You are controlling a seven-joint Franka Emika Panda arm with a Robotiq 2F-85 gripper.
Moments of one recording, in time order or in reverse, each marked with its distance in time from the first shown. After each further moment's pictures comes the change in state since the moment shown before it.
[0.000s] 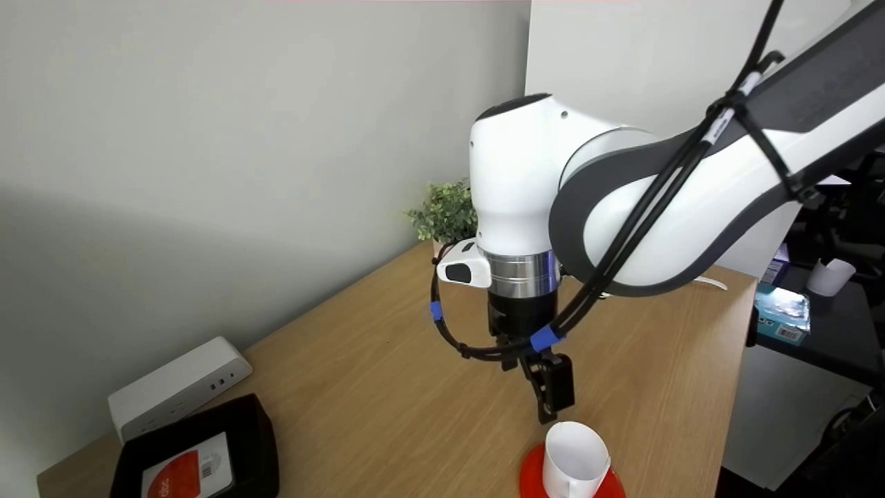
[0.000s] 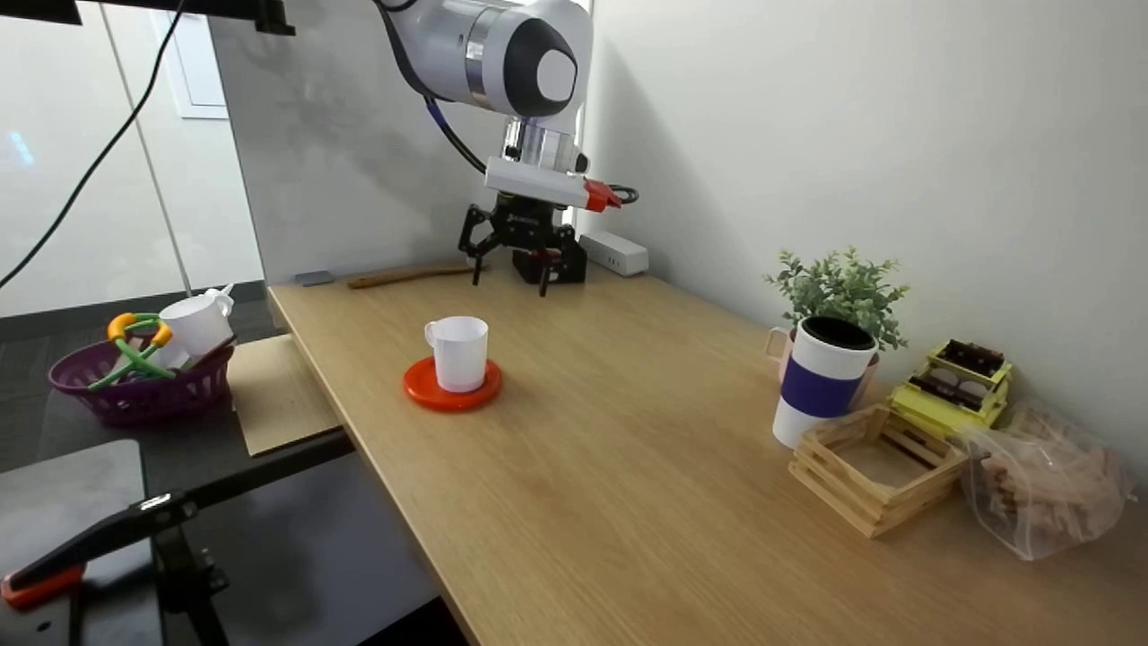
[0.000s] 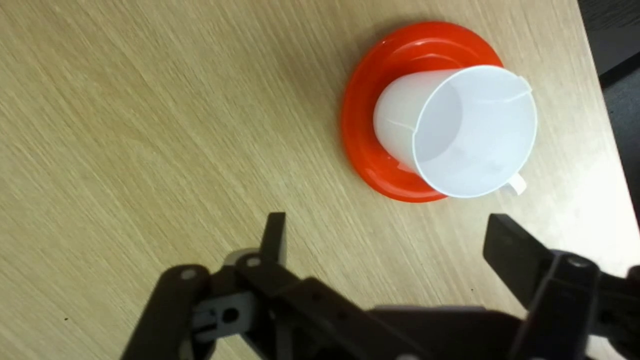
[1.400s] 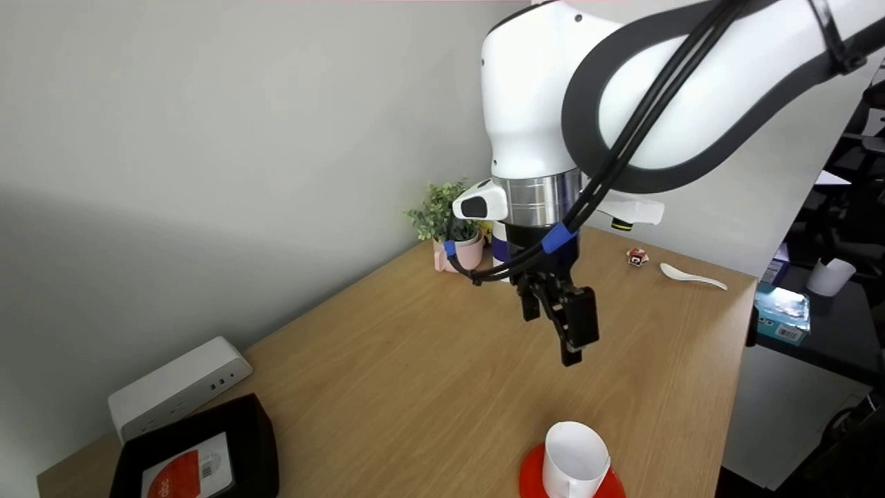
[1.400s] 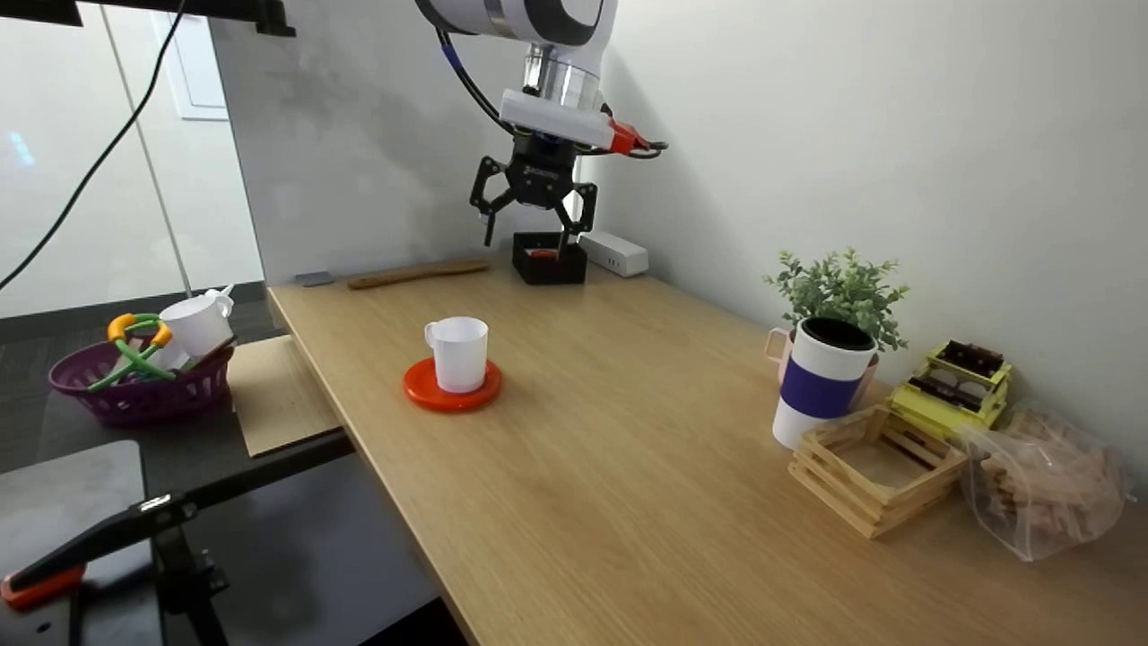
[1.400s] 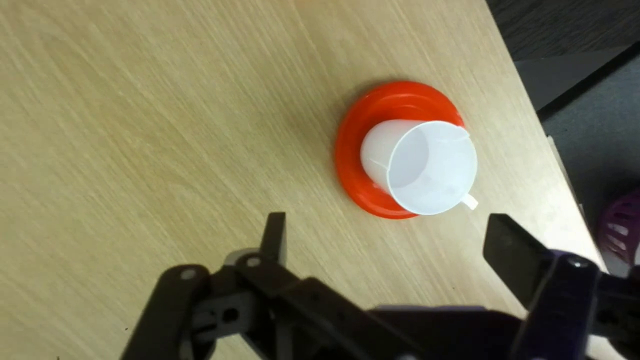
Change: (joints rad) arm -0.001 -0.122 -0.053 0.002 0.033 -0.167 -0.005
